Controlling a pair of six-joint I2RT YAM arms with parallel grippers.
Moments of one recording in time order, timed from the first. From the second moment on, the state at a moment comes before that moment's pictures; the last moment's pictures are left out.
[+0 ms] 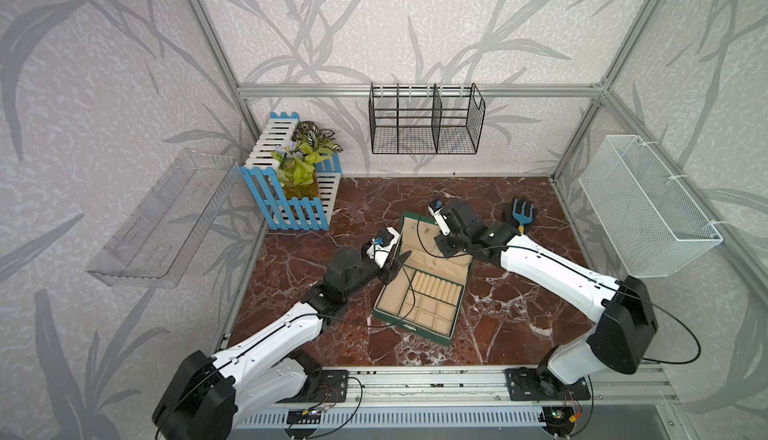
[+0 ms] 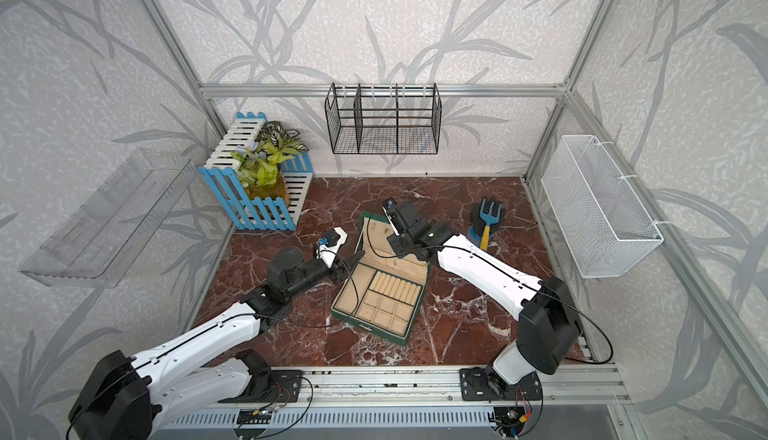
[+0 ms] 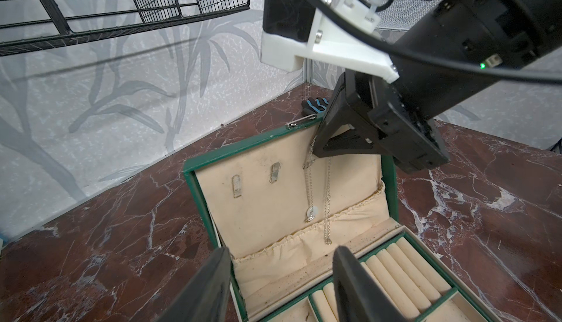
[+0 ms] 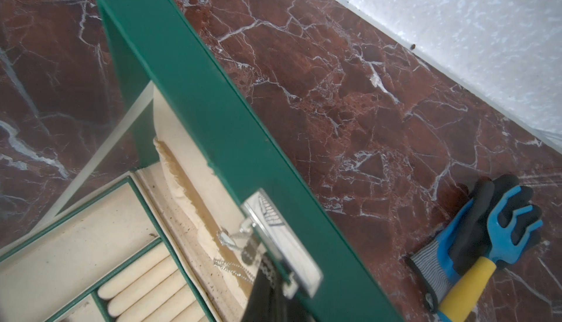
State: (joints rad) left arm -0.61 1.03 0.51 0.34 0.17 0.09; right arm 0.72 1.55 1.28 -0.59 0.25 0.07
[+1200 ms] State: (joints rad) left arm -0.61 1.05 0.51 0.34 0.22 0.07; right arm 0.72 1.56 1.14 -0.53 0.18 0.24
